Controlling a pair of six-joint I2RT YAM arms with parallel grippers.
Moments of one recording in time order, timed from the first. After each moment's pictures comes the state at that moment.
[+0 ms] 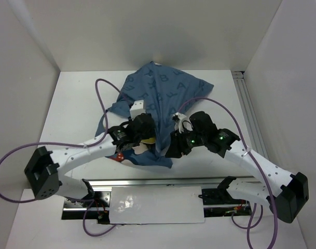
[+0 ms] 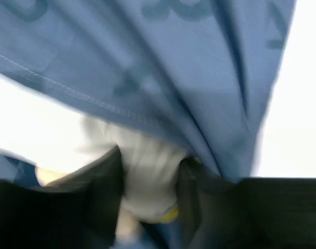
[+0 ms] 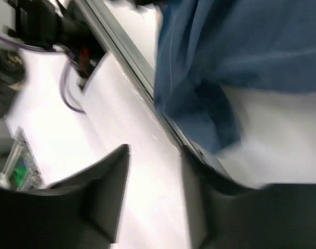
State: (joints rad) left arm -0.90 1.44 1.08 -0.37 -0.55 -0.84; right arm 0.69 1.03 0.86 -0.52 -0.57 0.35
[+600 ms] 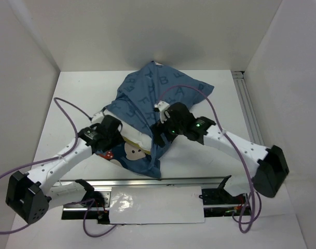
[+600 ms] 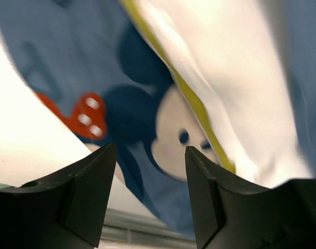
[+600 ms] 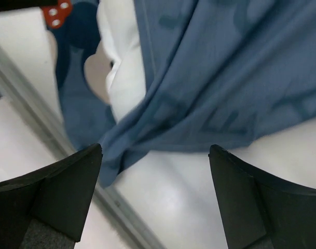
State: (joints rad) left arm -0.63 1.12 0.85 -0.79 -0.38 -1.04; right arm 0.78 1.29 1.04 -0.46 -0.17 0.12
